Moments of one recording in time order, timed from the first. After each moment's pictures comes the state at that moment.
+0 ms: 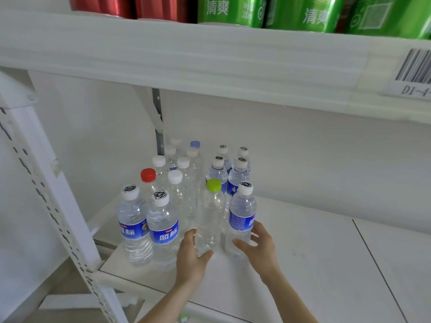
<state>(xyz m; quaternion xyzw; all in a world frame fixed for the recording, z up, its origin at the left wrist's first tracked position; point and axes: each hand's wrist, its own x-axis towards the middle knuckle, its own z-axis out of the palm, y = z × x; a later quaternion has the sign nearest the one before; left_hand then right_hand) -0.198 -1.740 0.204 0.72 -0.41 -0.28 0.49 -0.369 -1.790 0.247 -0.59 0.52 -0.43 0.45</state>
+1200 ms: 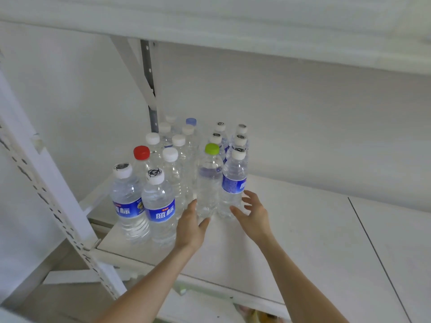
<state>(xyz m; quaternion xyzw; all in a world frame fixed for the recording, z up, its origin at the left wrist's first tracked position) -0.192 -1.755 0.223 0.74 -0.49 -0.24 0.40 -0.357 -1.813 0.250 -0.65 0.58 -0.35 0.36</state>
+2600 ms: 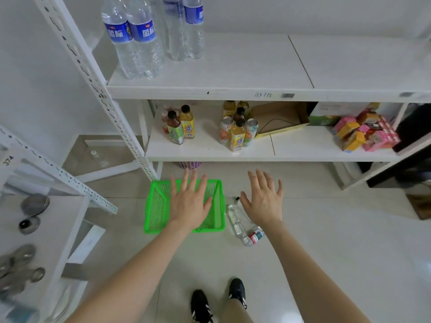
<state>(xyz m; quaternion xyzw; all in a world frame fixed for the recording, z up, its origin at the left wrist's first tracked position) -0.260 -1.293 0.128 0.64 -0.77 -0.03 0.01 -0.471 -1.298 0.120 -0.72 0.69 -0.08 0.03</state>
